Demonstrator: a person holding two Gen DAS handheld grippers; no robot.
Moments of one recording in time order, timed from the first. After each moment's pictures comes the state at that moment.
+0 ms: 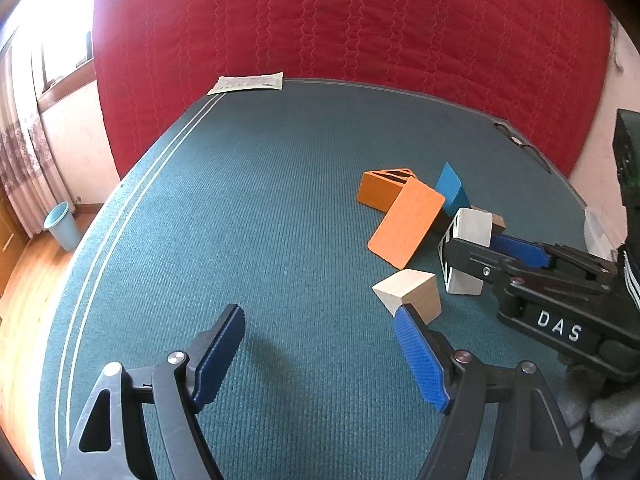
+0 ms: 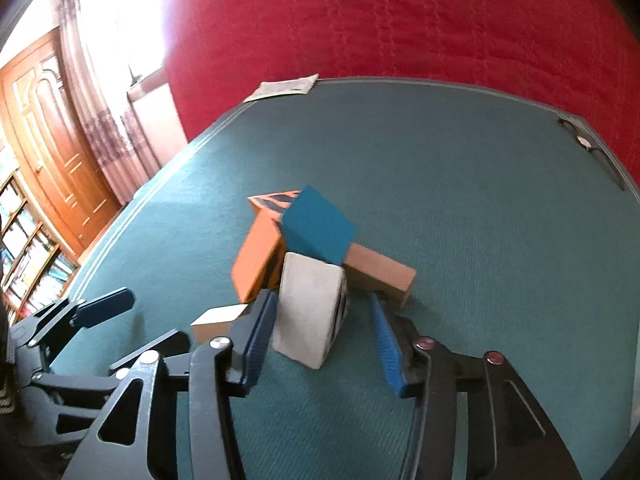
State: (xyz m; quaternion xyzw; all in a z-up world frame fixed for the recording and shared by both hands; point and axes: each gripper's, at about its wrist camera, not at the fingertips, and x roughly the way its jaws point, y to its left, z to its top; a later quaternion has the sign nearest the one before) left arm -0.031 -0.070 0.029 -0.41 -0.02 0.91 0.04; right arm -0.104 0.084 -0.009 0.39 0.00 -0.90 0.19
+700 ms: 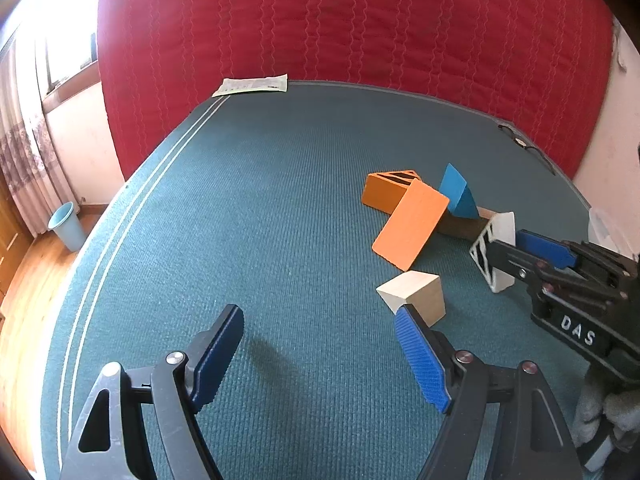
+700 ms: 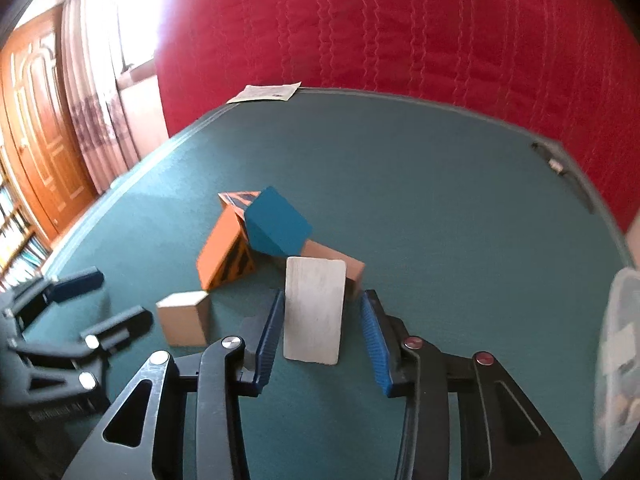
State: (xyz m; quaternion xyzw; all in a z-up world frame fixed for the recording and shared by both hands) left arm -0.029 -0.070 0.030 -0.40 -0.02 0.92 0.03; right arm -0.088 0.099 -0.003 0.37 0.06 -0.92 0.15
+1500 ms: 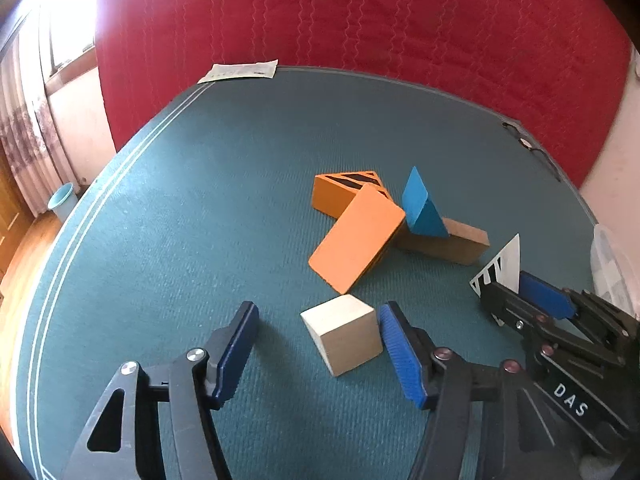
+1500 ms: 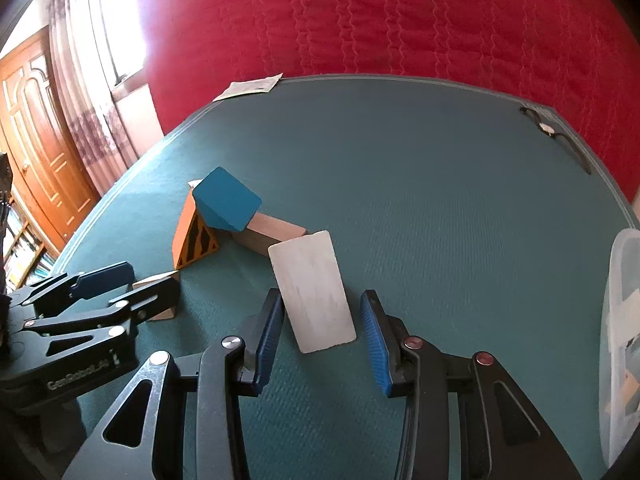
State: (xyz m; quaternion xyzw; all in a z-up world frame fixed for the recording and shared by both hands) left arm -0.058 -0.023 0.022 -0.43 -0.04 0.90 0.01; right arm -0.093 0.140 -0.015 0.39 0.01 -0.90 0.16
